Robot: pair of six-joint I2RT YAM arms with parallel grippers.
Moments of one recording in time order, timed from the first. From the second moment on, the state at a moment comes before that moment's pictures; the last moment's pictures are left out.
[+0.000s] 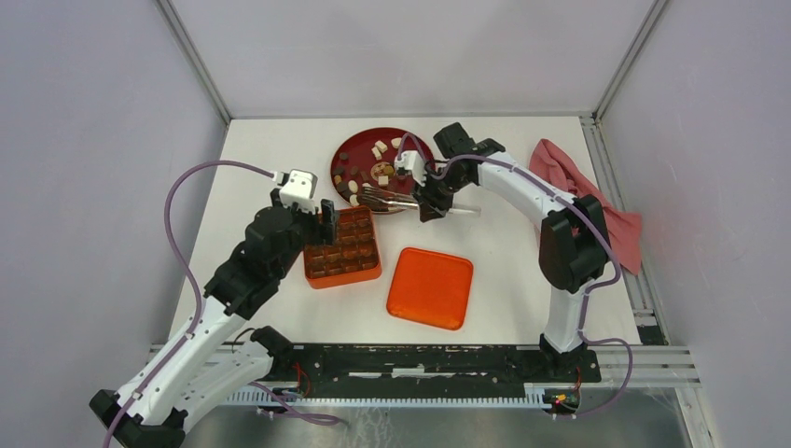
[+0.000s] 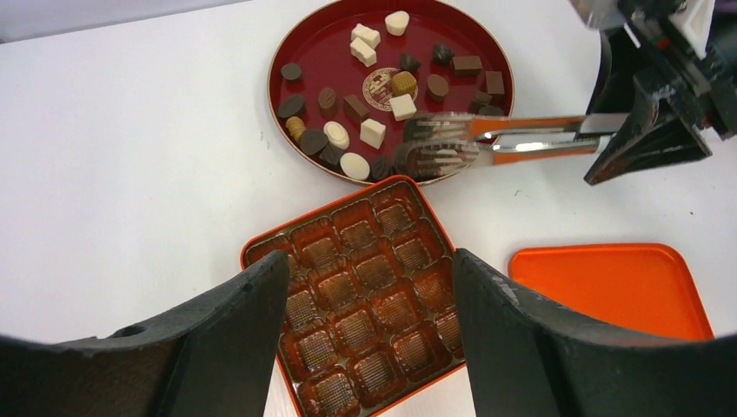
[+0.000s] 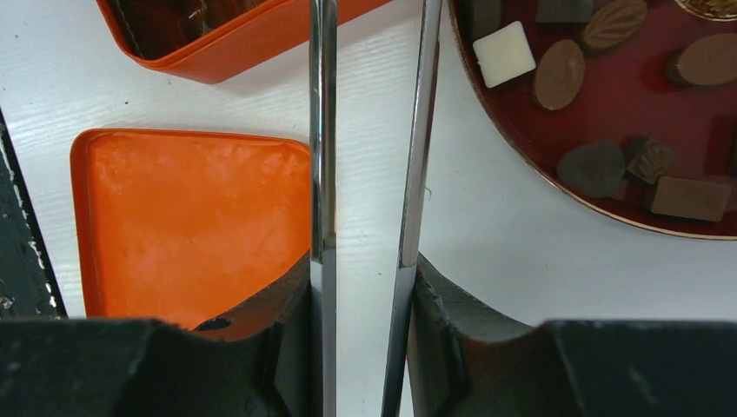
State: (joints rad) left arm -0.60 0.73 0.81 -0.37 -0.32 -0.10; right arm 0.50 1.92 1.63 -0.83 -0.61 -0.68
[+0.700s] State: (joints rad) left arm -0.58 0.72 0.80 -0.37 -0.33 -0.10; right arm 0.64 1.92 1.61 -0.82 -0.35 -0.69
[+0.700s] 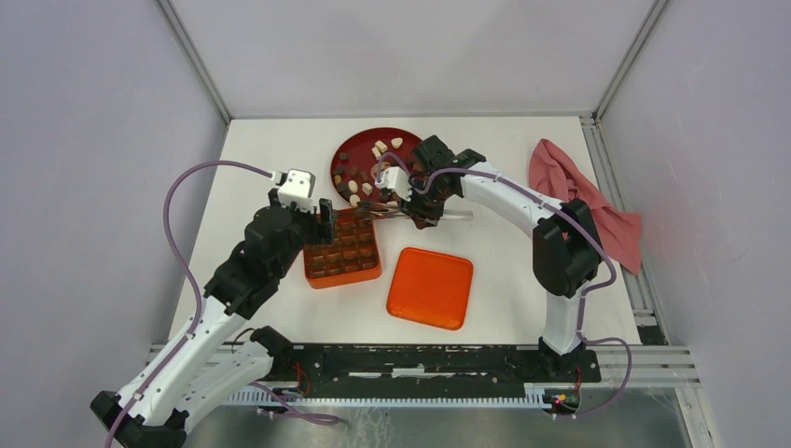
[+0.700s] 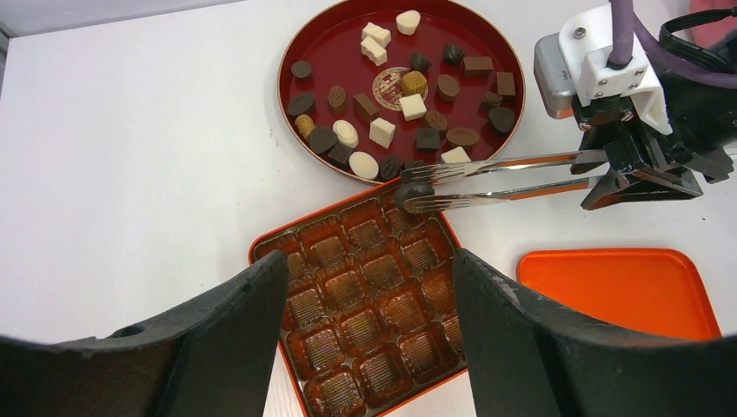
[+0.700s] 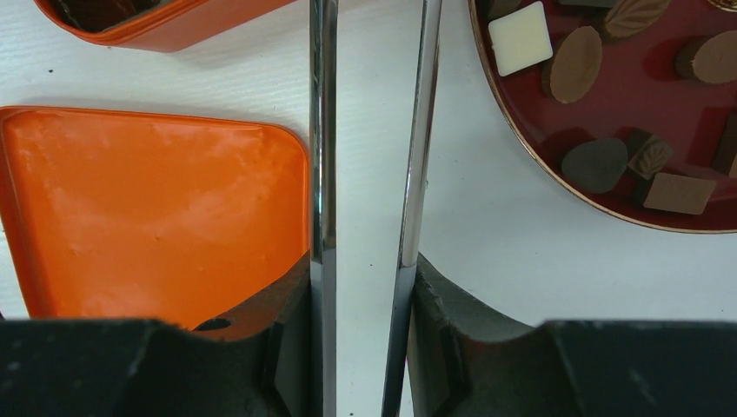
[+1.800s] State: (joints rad) left arm -0.57 0.72 0.80 -0.37 -0.31 -0.10; right arm 0.65 1.95 1.62 -0.82 -0.31 -0.69
